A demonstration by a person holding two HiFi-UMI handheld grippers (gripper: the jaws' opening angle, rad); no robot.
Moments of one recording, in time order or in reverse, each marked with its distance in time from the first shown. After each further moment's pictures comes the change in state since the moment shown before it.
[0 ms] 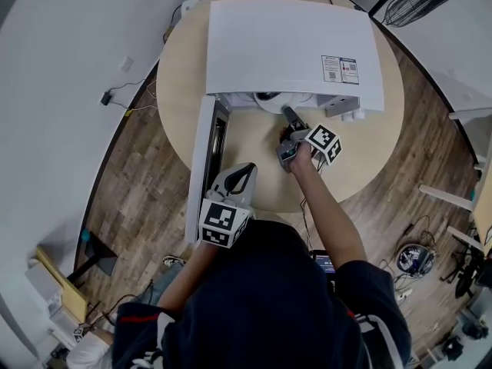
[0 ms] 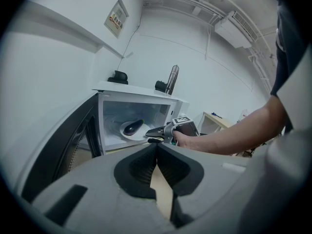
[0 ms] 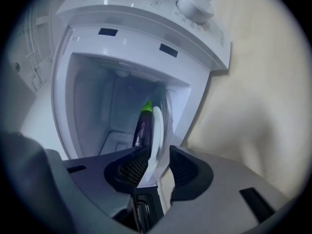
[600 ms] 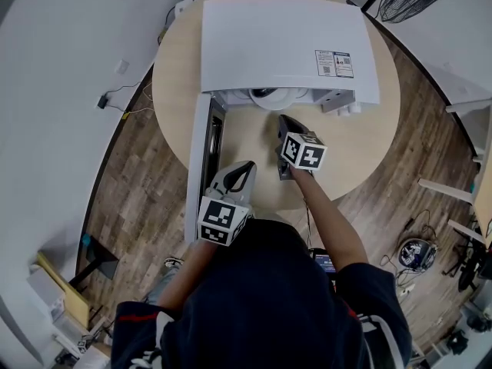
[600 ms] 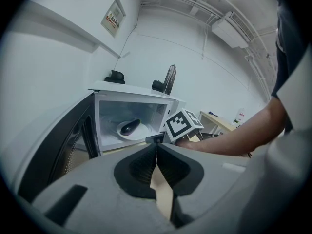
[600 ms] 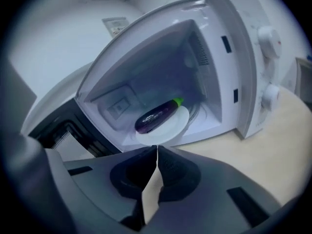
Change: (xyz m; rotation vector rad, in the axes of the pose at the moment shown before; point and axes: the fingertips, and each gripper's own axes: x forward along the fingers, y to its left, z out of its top) left arm 0.002 -0.007 -0.003 0.017 0.003 -0.032; right arm -0.021 0.012 -0.027 -0.861 0.116 -0.193
